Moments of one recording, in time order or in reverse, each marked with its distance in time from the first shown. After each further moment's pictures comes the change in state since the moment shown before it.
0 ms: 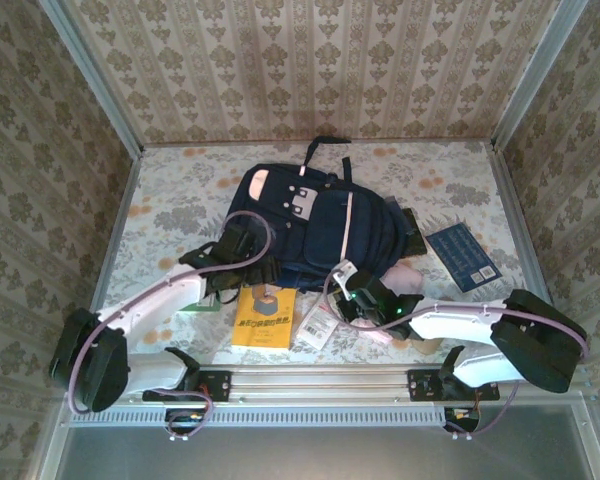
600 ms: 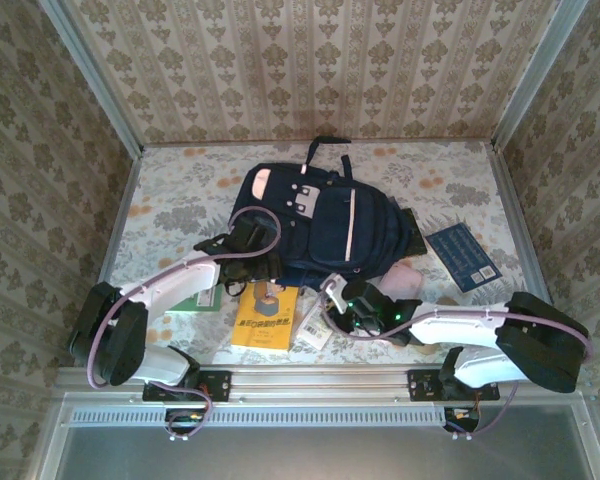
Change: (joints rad) left arm 0.000 0.100 0.032 0.006 -0.011 -0.007; right arm 0.148 0.050 0.031 0.005 -0.316 -0.068
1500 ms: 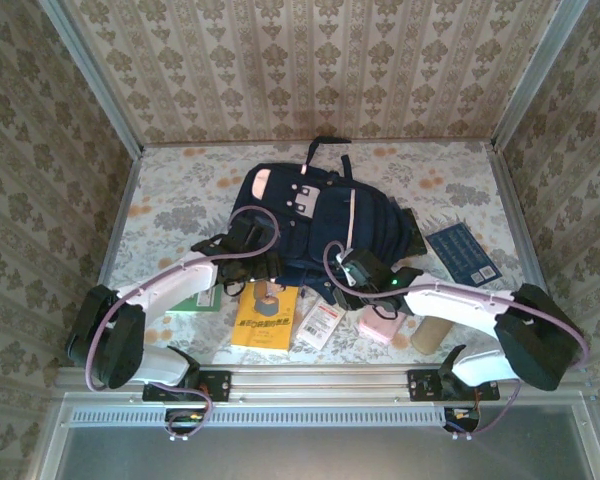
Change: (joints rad) left arm 0.016 -0.021 -0.010 0.009 0.026 0.000; right arm -0.228 0.048 0.218 -0.433 0.102 0.140
